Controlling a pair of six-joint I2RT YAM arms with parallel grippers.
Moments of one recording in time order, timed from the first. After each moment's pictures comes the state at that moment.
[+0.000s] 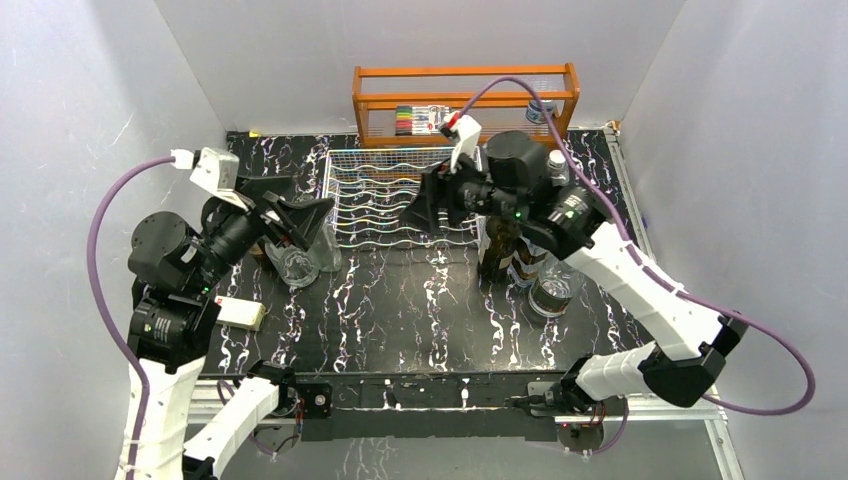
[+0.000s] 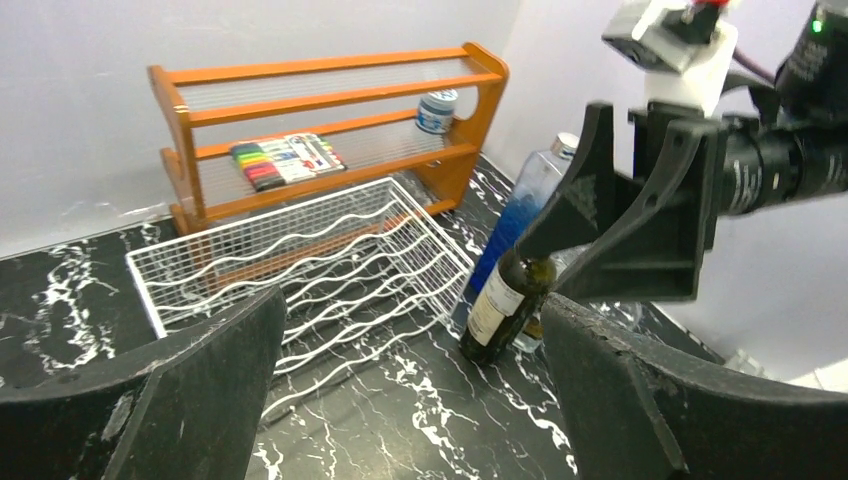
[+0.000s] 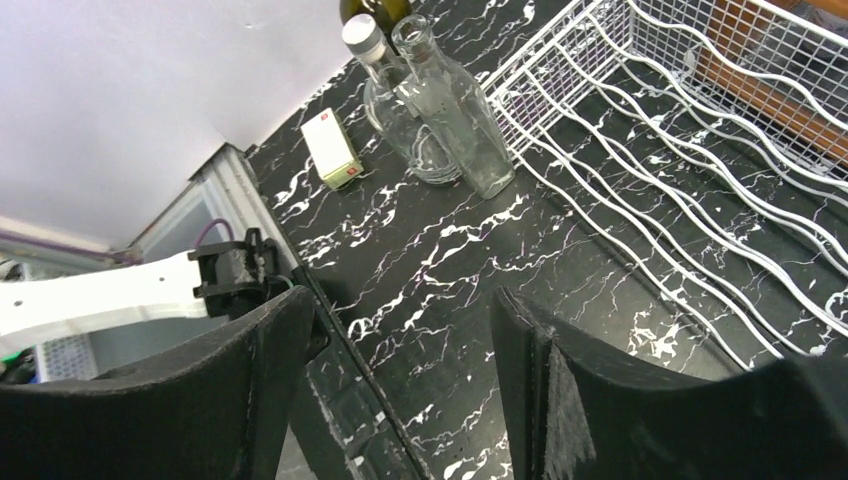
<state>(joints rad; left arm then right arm) -0.25 0.74 1.29 -0.48 0.40 -0.26 0.83 1.31 1.59 -0.60 -0.31 0.33</state>
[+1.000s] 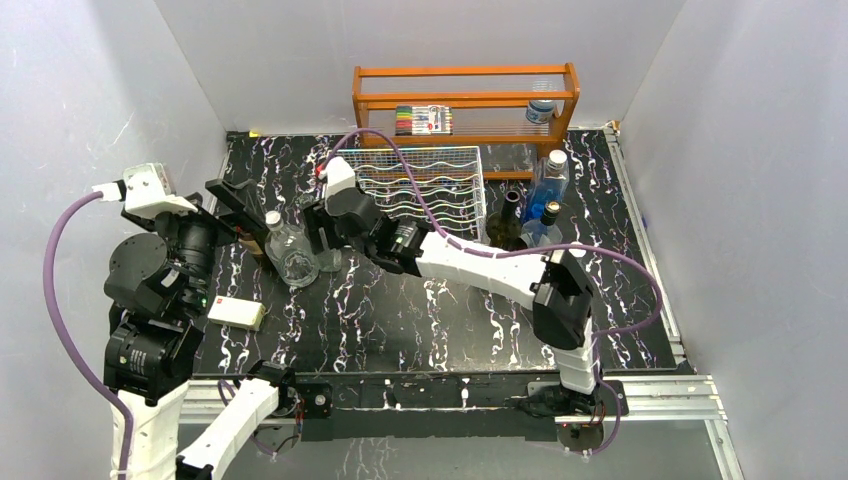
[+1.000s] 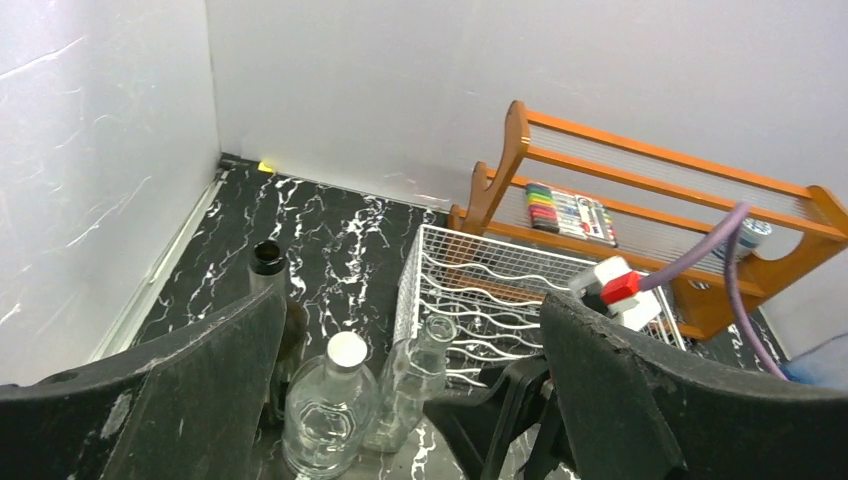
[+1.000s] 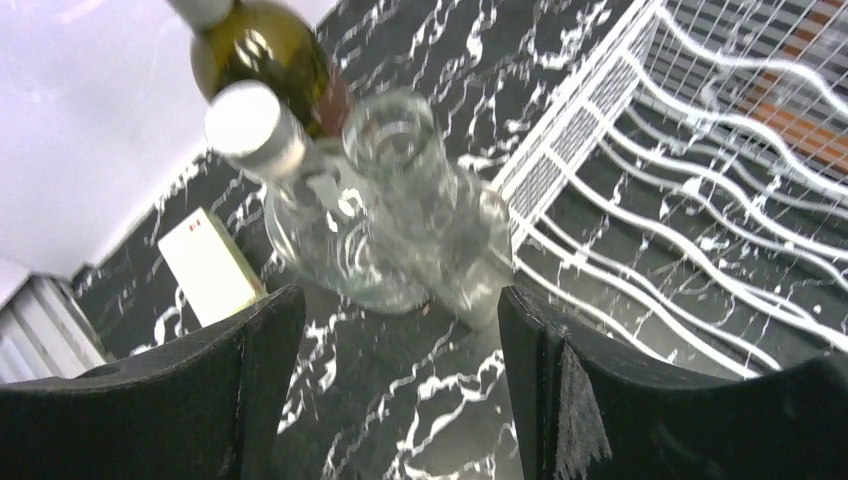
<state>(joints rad) -0.26 0.68 1.38 -0.67 -0.32 -0.23 1.18 1.94 1.74 -0.20 0.30 0.37</state>
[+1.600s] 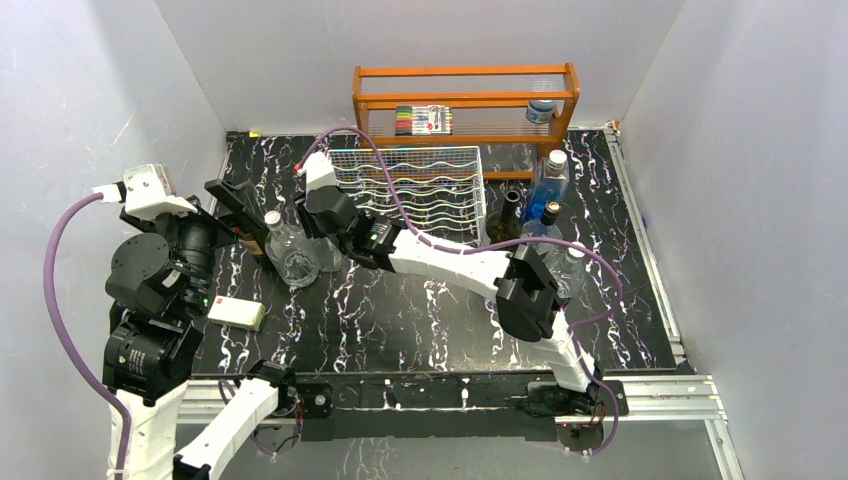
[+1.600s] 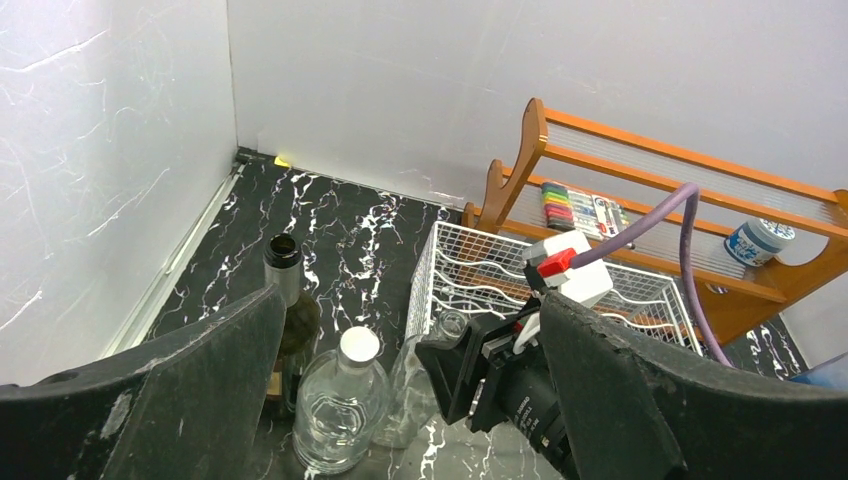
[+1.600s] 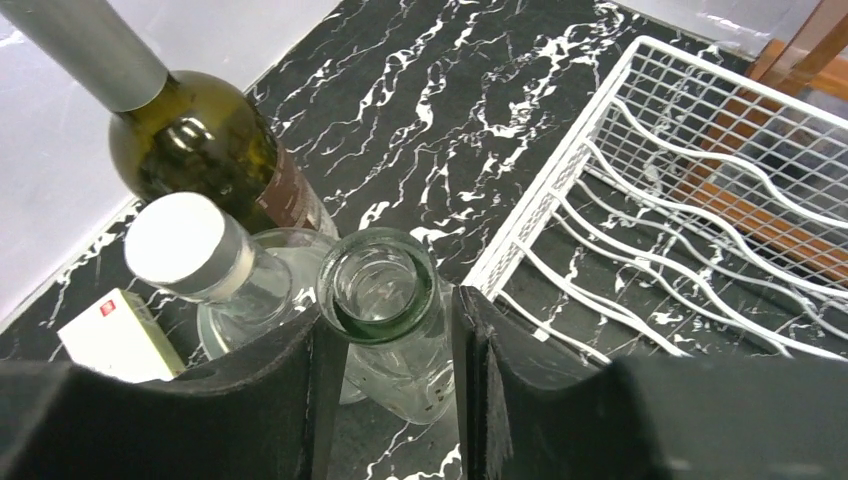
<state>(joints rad) -0.28 0.67 1.38 -0.69 -0.40 -0.23 1.18 2.14 1.97 -0.14 0.43 0.26</state>
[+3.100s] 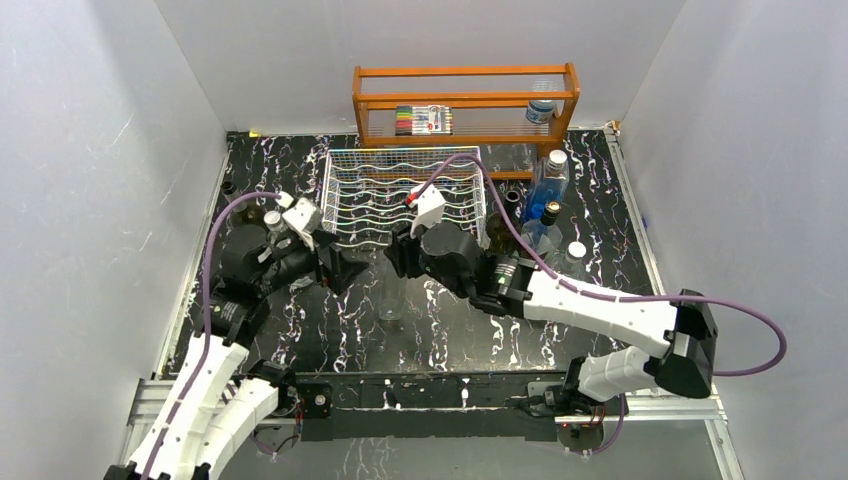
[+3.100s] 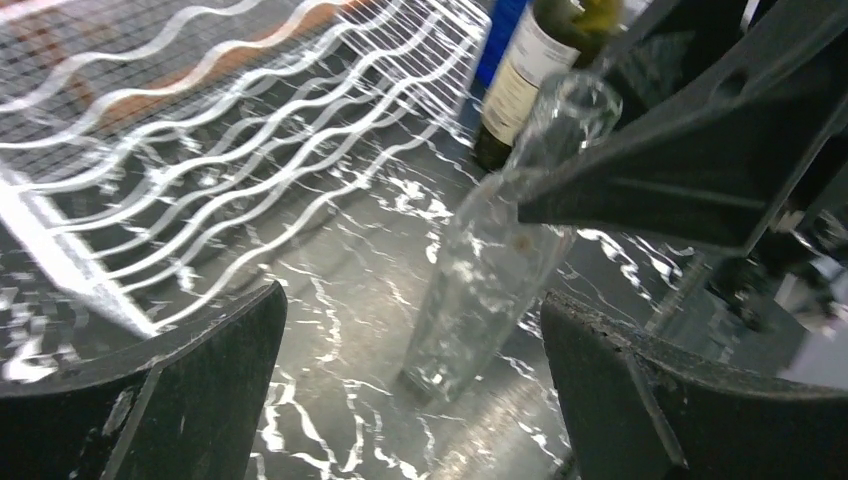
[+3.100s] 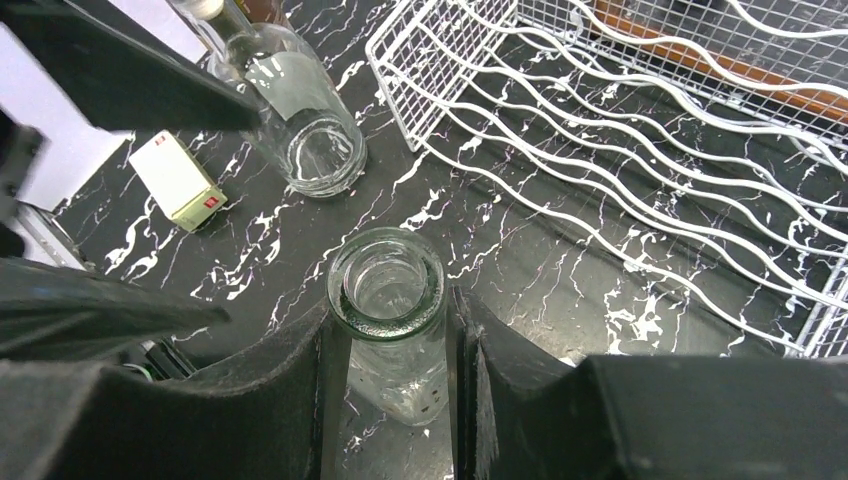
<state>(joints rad) -0.29 0.66 0.78 -0.38 0.51 -0.03 1.20 1.35 1.15 -0.14 0.40 0.37</state>
